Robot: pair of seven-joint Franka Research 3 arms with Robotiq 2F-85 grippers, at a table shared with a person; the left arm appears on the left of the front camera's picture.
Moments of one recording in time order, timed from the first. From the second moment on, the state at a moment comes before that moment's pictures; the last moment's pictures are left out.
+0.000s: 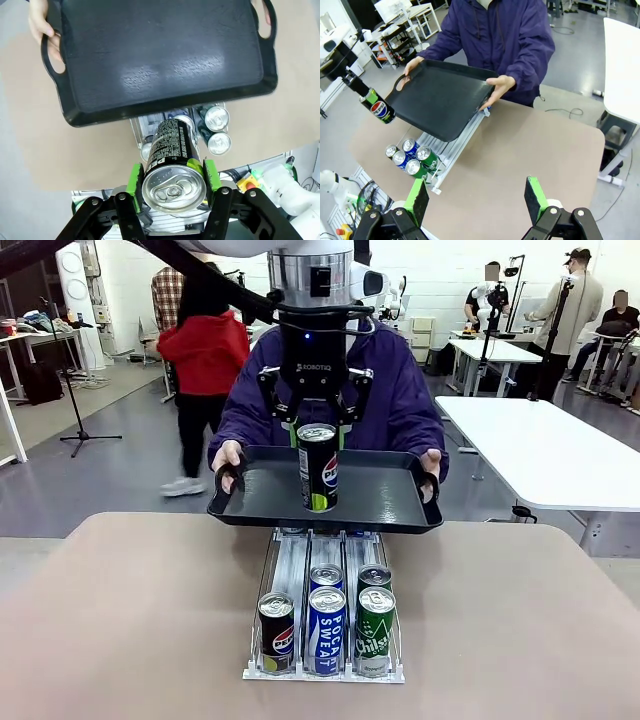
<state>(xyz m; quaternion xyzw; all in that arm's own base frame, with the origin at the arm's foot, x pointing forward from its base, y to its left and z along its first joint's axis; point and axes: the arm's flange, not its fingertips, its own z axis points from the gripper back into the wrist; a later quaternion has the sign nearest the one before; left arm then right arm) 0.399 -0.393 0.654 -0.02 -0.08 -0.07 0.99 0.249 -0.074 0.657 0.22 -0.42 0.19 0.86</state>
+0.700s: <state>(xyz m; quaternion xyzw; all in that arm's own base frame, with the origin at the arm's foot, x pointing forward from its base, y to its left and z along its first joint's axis) 0.515 -0.325 0.637 0.01 -0.05 0.00 1.00 0.248 -0.074 0.657 0.22 -0.42 0.19 0.86</state>
